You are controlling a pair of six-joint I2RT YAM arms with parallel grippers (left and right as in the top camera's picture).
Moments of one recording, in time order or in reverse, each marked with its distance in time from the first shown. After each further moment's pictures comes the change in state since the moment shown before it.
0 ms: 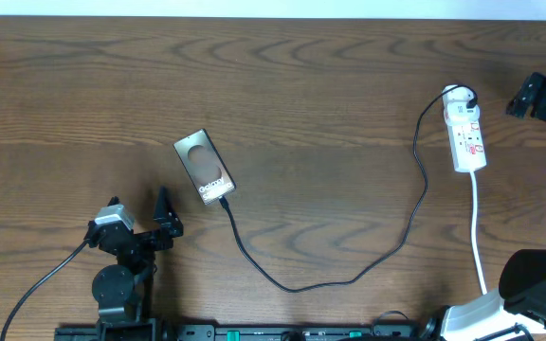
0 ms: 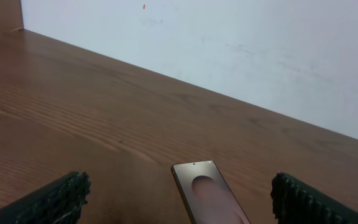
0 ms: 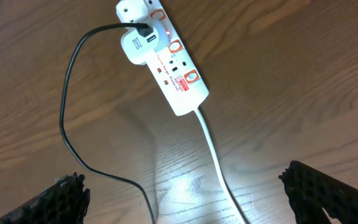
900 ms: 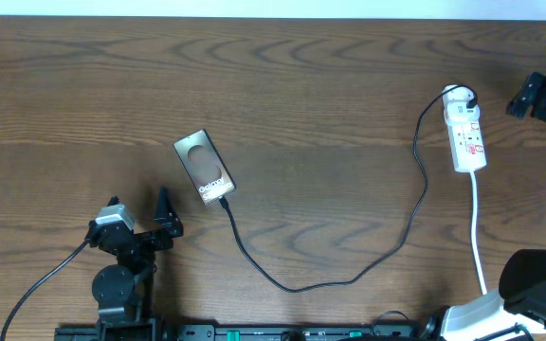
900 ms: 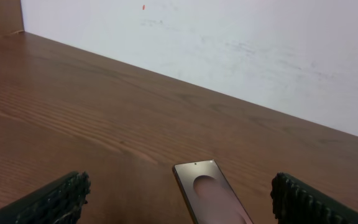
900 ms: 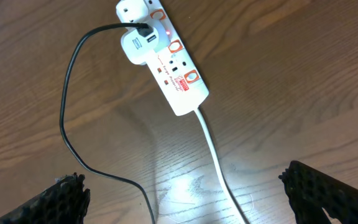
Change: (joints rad) left arm 0.000 0.000 0.000 0.000 0.000 0.015; right arm 0.000 0.000 0.000 0.000 0.000 0.000
